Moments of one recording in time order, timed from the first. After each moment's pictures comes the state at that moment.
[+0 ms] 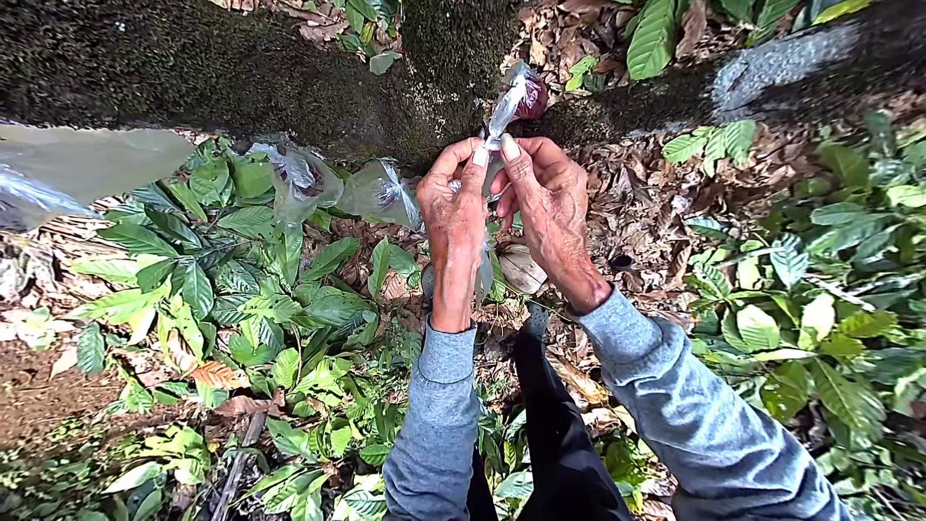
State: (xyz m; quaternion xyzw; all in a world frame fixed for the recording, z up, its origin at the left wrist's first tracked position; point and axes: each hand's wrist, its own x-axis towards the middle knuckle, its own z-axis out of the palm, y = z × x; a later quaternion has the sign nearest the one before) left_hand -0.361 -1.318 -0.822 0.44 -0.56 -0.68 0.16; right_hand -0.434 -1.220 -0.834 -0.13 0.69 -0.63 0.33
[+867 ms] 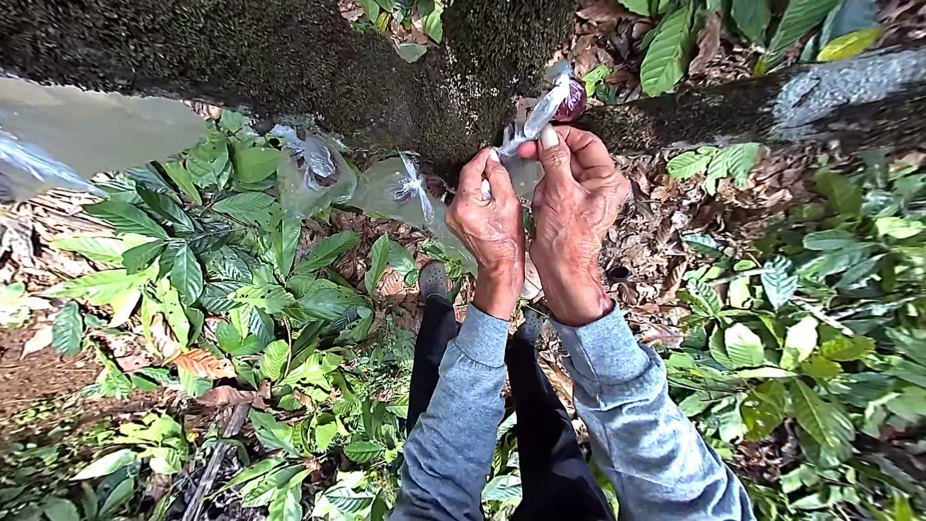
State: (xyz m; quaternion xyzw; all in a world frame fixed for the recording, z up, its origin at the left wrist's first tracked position) left_hand -0.383 -1.292 -0.877 0.48 -0.70 -0.42 0.31; right_hand -0.419 -1.250 -0.829 -0.06 0.74 -0.64 0.20
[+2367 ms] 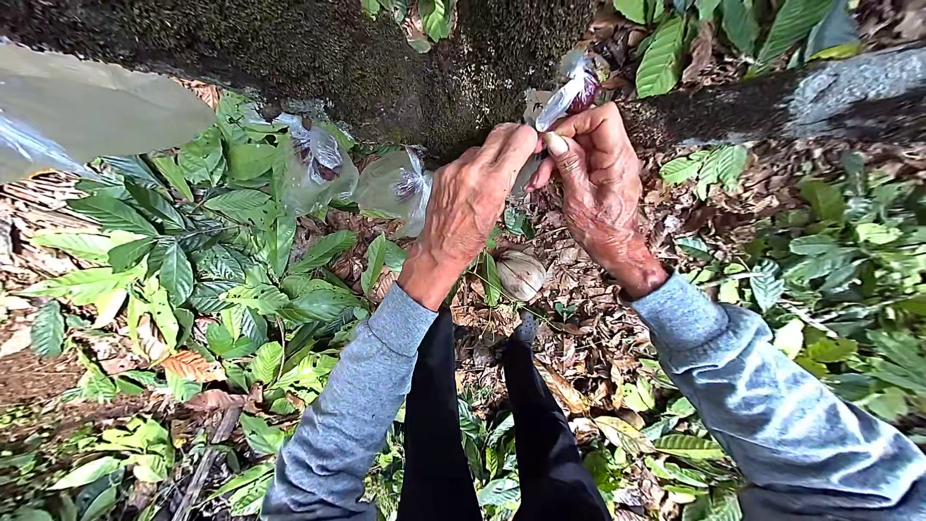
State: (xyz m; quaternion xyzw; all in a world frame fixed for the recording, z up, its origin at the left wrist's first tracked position) left_hand -0.336 -1.367 -0.835 0.13 -0.93 -0.30 0.18; right_hand -0.467 -1.218 -0.842 -0.36 0.74 -0.52 0.23
